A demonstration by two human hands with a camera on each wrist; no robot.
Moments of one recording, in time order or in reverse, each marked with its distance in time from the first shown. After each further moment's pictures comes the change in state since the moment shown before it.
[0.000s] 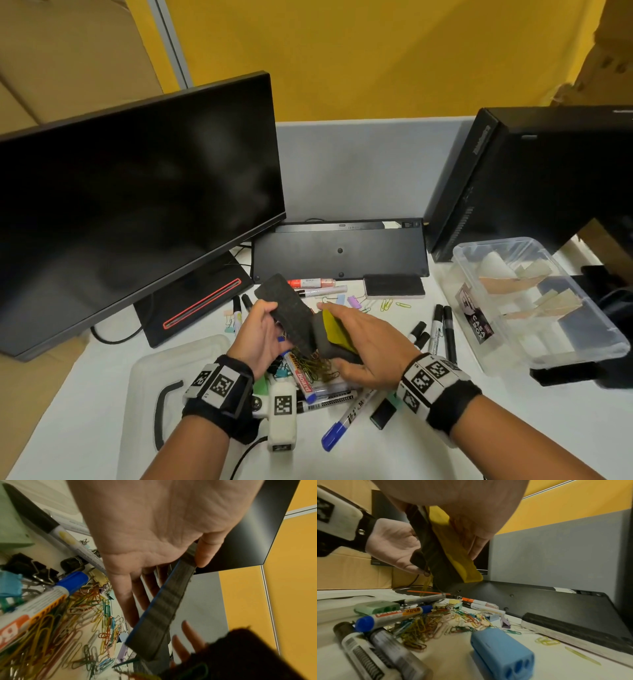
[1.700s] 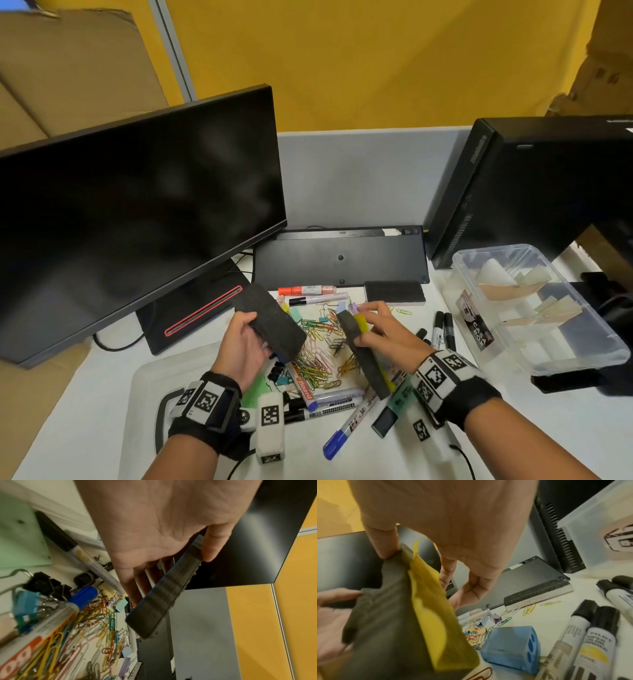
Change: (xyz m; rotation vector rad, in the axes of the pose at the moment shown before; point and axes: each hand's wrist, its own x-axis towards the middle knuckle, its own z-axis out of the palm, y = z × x) left_hand -0.006 0.002 -0.021 -0.187 0.108 0.108; right_hand 0.002 0.029 -0.005 0.616 0.019 0.423
